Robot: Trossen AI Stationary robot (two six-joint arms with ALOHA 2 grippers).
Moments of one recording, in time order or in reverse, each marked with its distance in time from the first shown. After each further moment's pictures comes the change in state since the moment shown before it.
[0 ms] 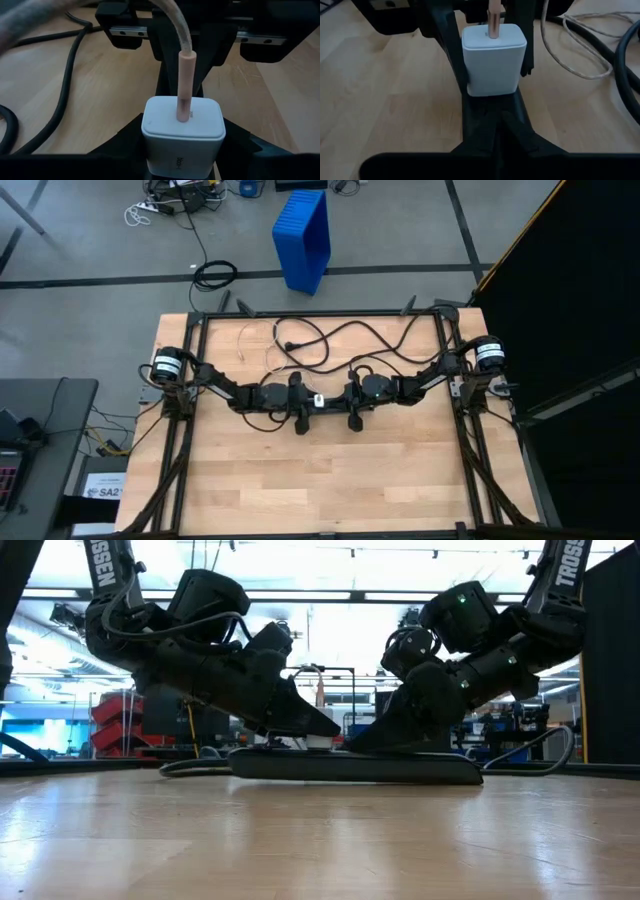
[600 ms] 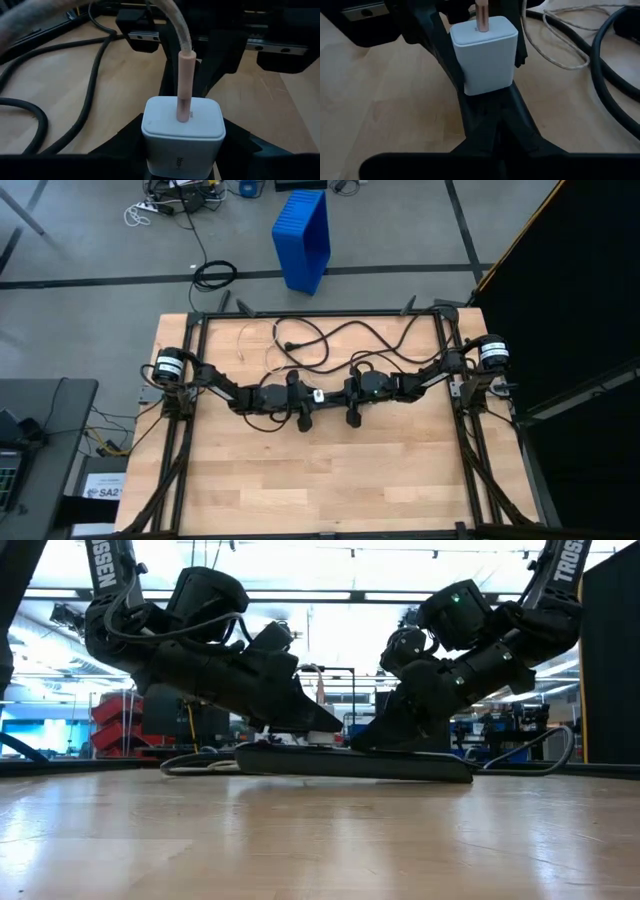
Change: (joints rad) left arm -0.002 0.003 0.001 0.055 -0.134 -0.009; right arm -0.004 -0.003 0.004 -0.084 0.023 0.039
